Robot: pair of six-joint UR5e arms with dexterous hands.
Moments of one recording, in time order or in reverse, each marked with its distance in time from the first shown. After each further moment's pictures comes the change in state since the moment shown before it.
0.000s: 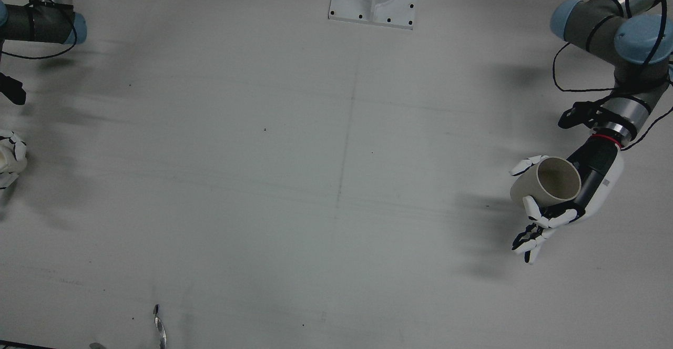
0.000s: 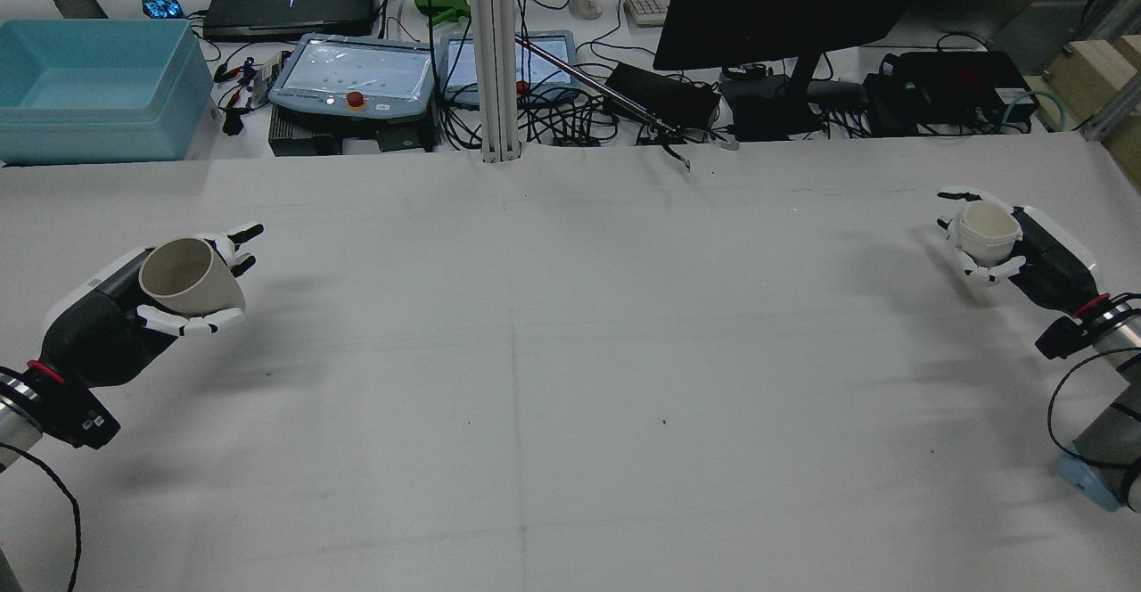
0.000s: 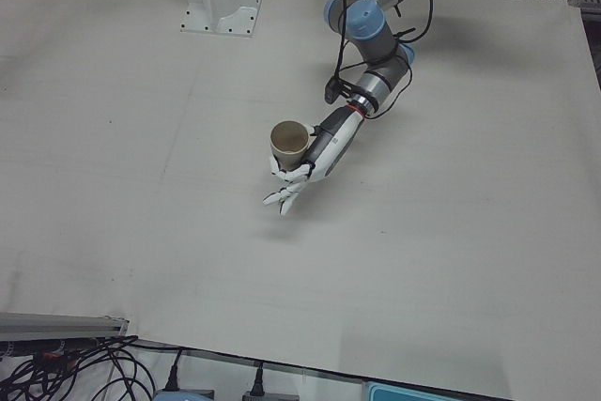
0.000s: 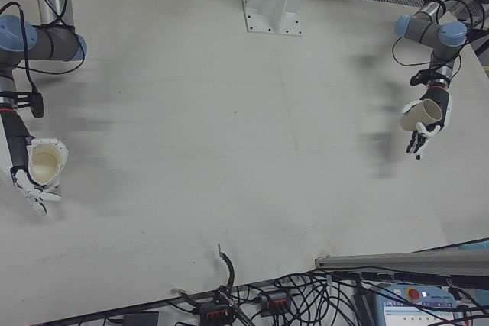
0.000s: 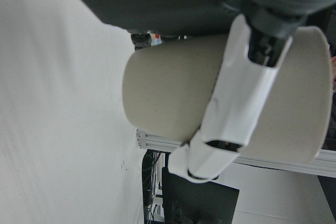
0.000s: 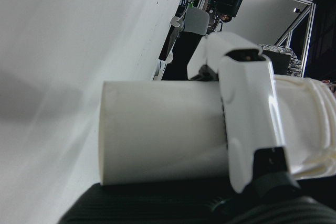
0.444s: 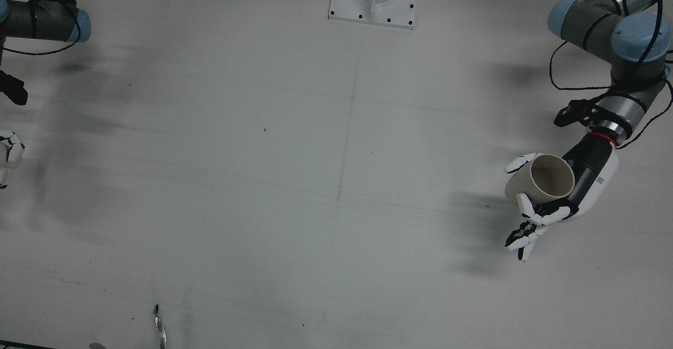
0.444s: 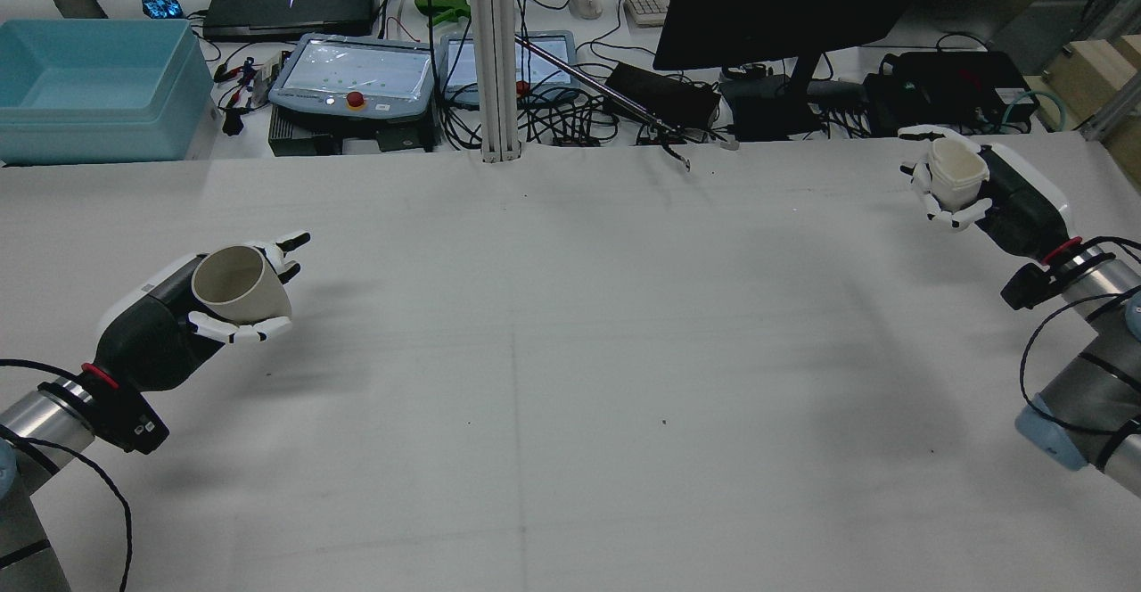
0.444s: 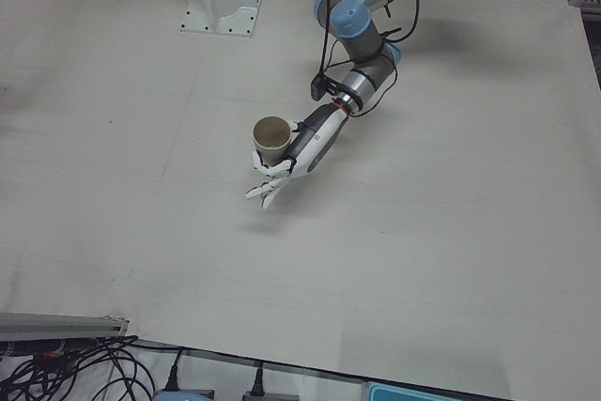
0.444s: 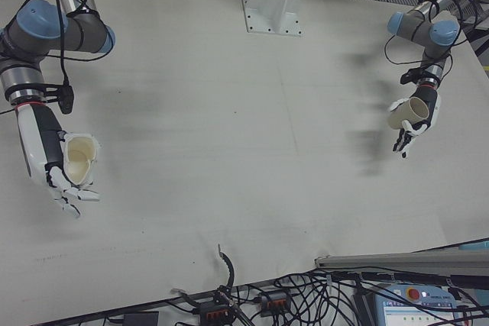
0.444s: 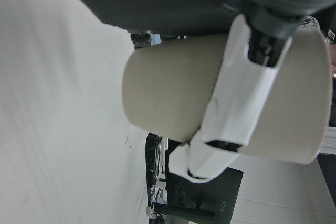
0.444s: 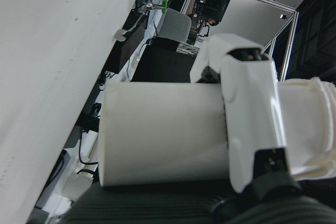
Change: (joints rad) left arm 0.052 -0.072 0.000 0.051 -0.009 0.014; right arm 0.023 -0.011 0.373 -0.310 -0.001 -0.052
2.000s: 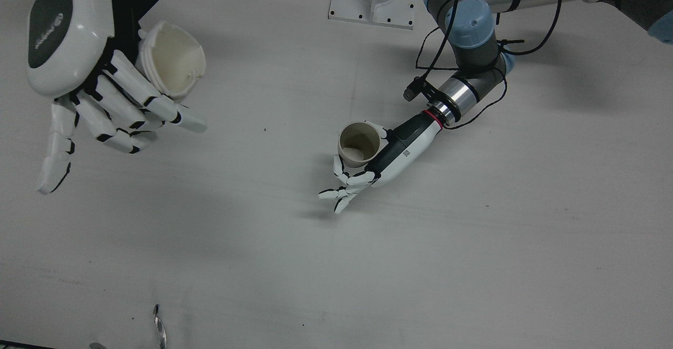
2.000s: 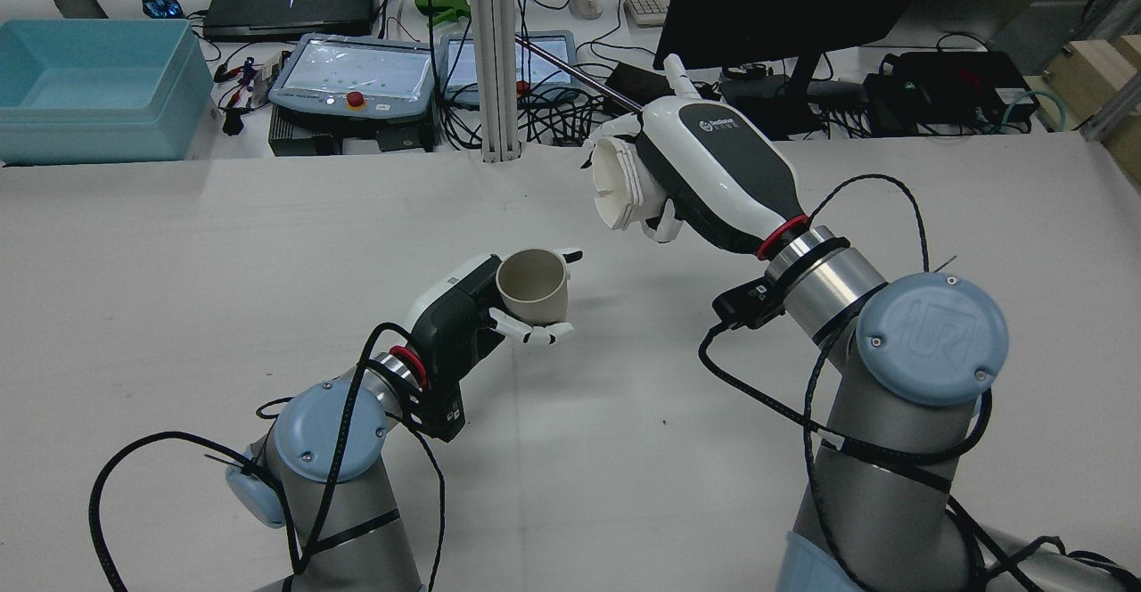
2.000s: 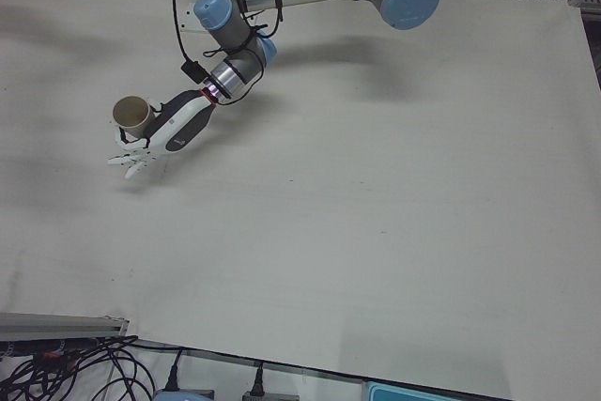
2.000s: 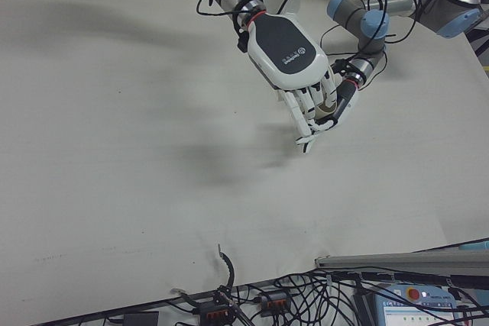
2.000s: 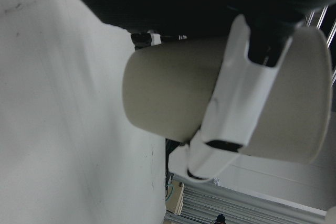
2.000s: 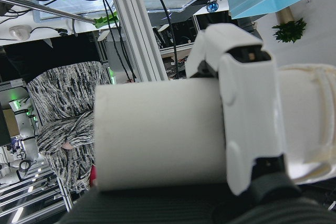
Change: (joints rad) left arm 0.176 -0.592 0.275 0.247 -0.004 0.016; right arm -0.446 0.466 0.666 -0.912 0.333 -1.146
